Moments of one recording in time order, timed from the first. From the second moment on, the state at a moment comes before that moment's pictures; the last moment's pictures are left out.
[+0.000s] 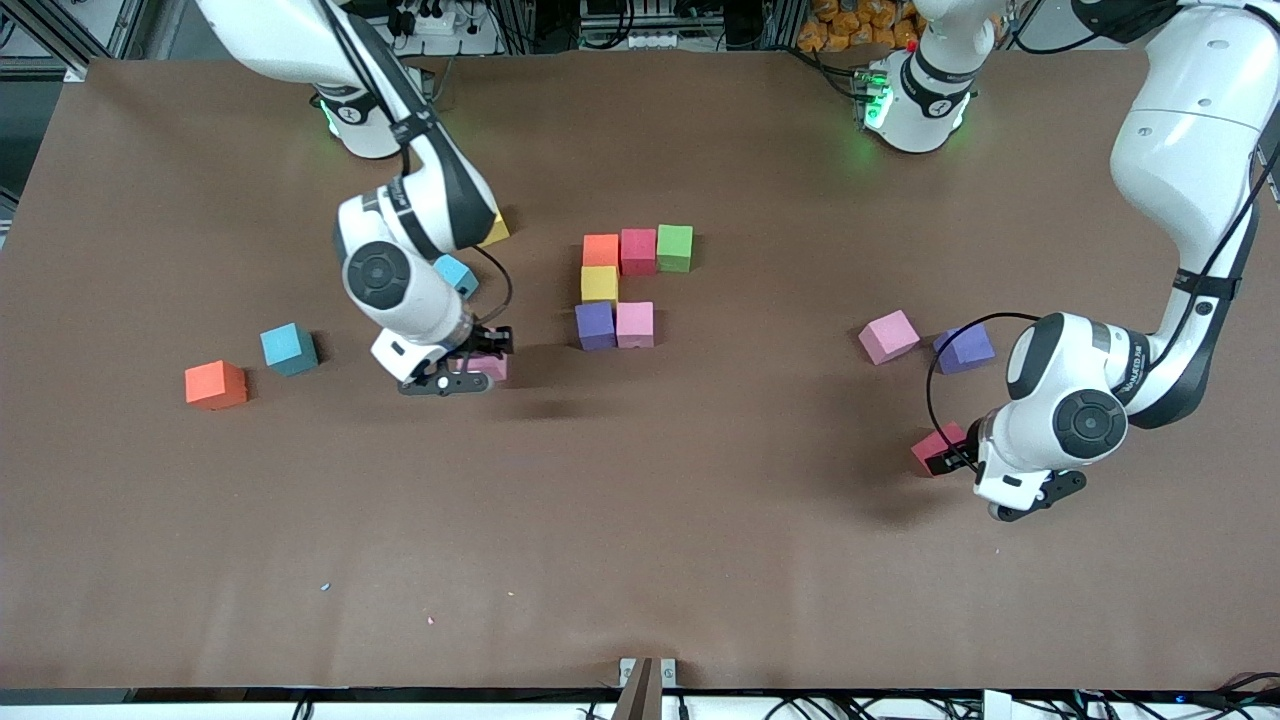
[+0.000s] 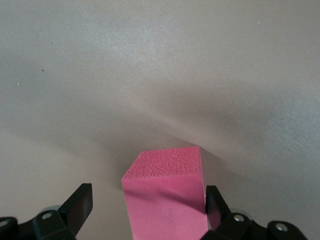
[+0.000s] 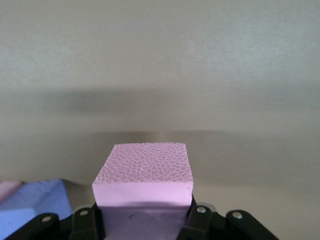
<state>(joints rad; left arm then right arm) 0.32 0.76 -0.51 -1.58 0.49 2.09 -0.82 0.53 0.40 -0.05 -1.95 0.14 2.28 0.41</state>
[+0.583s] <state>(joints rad) 0.32 0.77 -0.51 -1.58 0.49 2.12 -0.89 0.60 0.63 -0.05 -1.65 0.14 2.28 0.59</state>
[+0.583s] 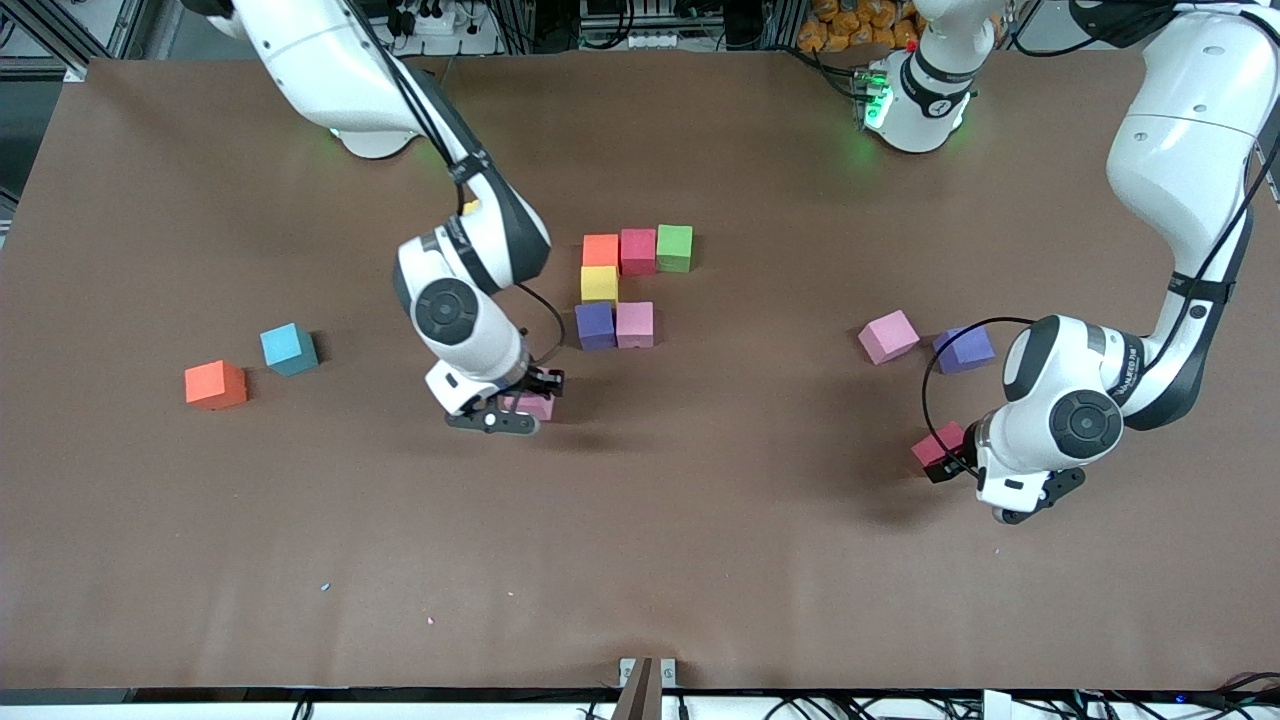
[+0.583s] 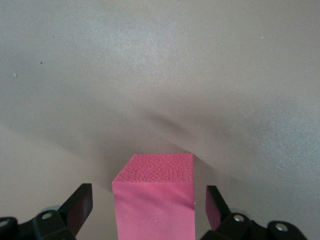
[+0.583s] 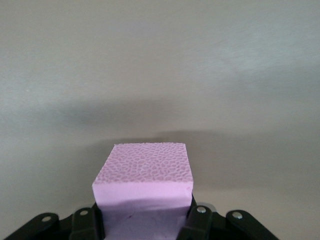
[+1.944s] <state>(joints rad) 0.27 0.79 -0.57 -1.57 0.41 2.13 -1.25 0.67 0.77 -0.04 -1.51 0.18 2.19 0.62</state>
